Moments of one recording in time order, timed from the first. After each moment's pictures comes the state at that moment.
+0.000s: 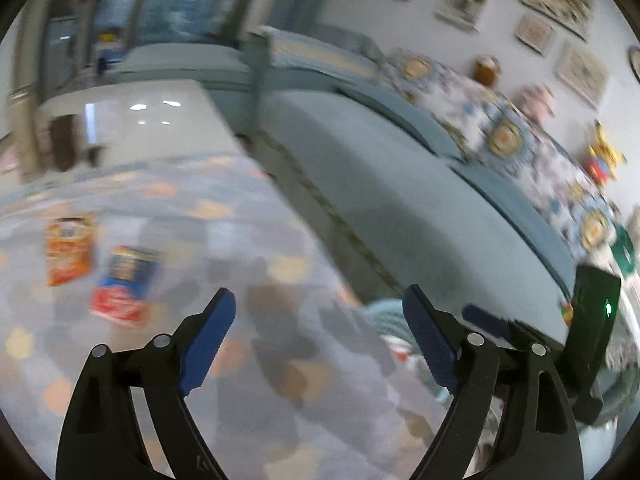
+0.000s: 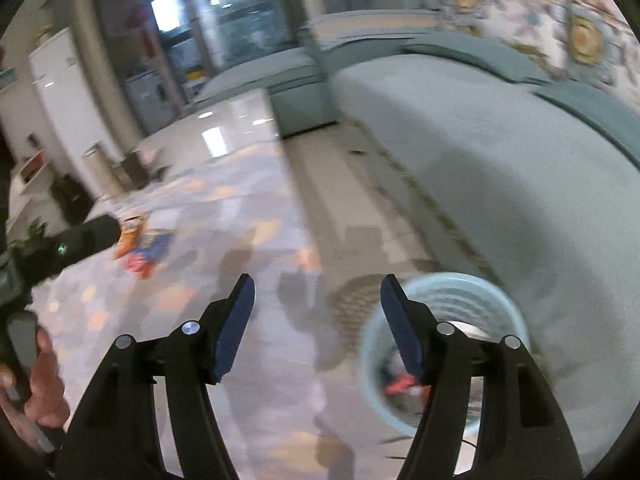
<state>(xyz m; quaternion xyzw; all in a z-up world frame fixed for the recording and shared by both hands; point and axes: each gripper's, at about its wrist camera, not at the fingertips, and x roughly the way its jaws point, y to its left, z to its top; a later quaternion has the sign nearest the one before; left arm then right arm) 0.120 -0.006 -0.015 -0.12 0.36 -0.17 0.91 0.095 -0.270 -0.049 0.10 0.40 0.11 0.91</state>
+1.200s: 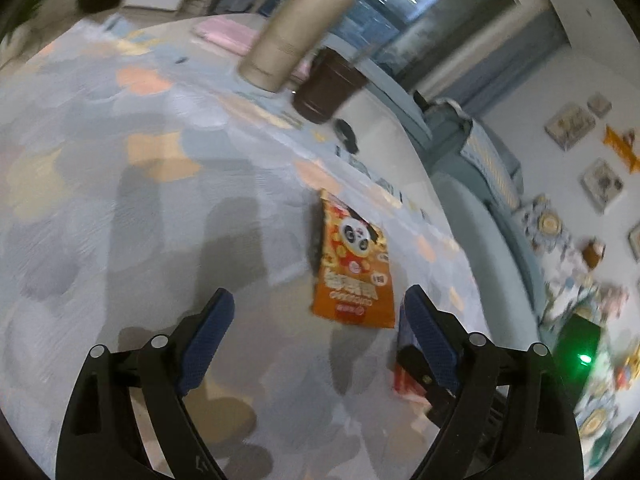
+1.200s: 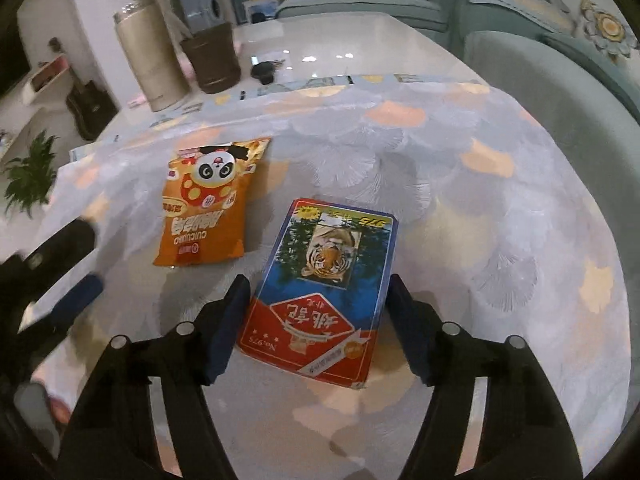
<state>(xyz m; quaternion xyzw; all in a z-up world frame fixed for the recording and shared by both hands) 0.167 0.249 -0.129 -0.34 0.34 0.02 0.88 0.215 0.049 -0.132 0.00 0.47 0.18 0.86</state>
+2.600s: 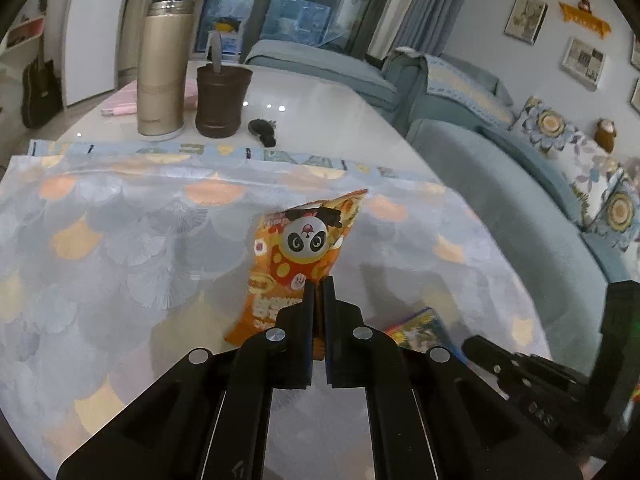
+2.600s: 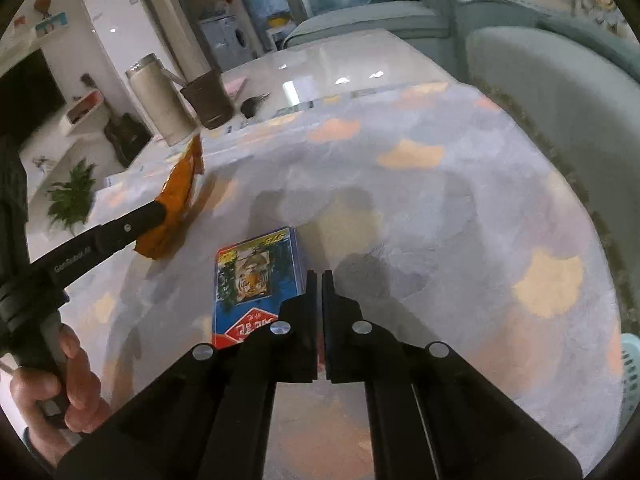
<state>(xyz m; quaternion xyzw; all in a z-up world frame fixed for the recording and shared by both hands) 0.196 0.156 -0.101 -0.16 0.35 0.00 0.92 0.216 -0.057 -0.133 0.07 0.44 0.25 0.86</state>
